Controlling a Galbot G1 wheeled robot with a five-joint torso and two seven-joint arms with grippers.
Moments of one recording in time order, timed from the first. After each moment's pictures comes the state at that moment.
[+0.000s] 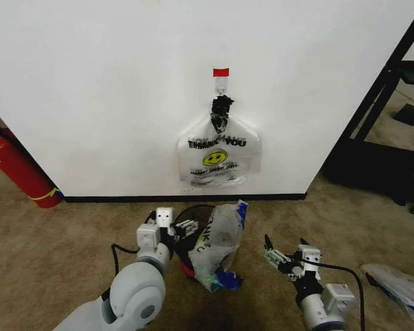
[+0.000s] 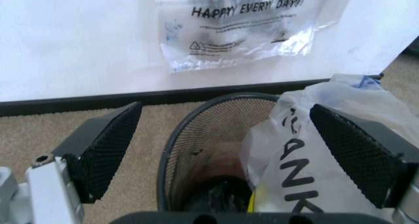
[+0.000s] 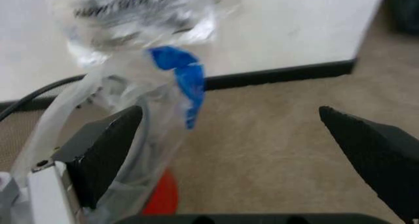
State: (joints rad) left arm 1.10 -0.94 0.09 -2.27 -0.82 0.46 -0.79; right arm -1.67 1.16 0.29 2.31 0.46 -0.30 0.44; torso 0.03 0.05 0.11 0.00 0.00
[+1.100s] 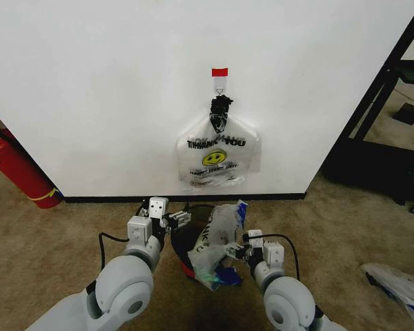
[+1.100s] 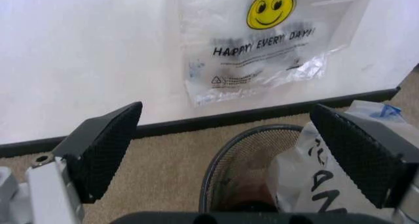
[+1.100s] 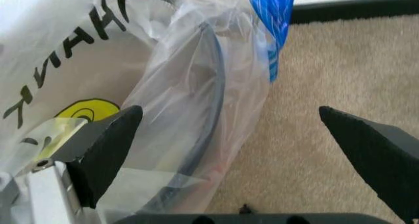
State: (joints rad) left arm 1.08 -0.85 0.05 -2.30 -0.80 0.46 -0.76; right arm -1.29 1.18 0.04 2.10 0.70 -0.57 0.61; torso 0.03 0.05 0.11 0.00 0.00
